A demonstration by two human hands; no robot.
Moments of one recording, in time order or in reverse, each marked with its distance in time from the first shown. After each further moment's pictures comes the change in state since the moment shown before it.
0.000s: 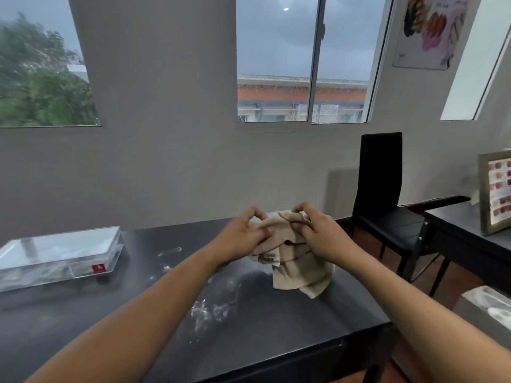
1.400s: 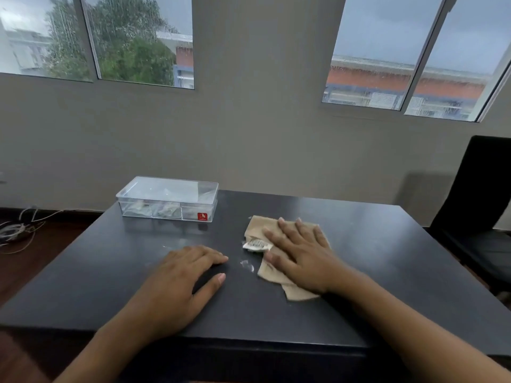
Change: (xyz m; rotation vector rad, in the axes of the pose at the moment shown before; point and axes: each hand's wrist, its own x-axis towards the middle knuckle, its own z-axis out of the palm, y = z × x) left_hand -0.245 -0.115 -0.142 0.801 0.239 0.025; right_hand -0.026 -0.113 0.164 -0.408 -0.516 -0.281
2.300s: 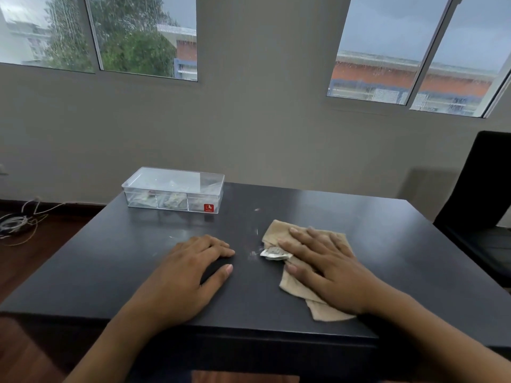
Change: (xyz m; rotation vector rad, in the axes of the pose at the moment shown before) left_hand -0.001 -0.004 0.003 -0.060 0.002 0.019; right_hand -0.052 0.004 -0.002 0.052 0.007 -0.074
